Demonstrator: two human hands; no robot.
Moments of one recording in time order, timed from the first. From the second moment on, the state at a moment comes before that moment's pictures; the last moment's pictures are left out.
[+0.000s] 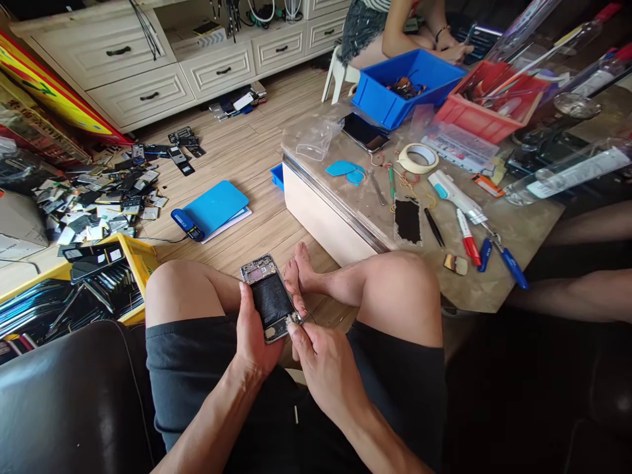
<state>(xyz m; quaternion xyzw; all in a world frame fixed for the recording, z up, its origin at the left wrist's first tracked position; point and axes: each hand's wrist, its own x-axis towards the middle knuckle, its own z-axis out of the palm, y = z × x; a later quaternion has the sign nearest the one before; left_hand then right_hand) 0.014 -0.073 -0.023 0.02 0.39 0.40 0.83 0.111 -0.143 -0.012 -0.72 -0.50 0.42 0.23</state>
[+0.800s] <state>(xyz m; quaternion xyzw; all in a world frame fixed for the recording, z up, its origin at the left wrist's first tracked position) 0.006 -0.067 -0.037 0.05 0.36 0.45 0.81 0.110 -0.154 -0.026 -0.67 -0.43 0.53 0.29</state>
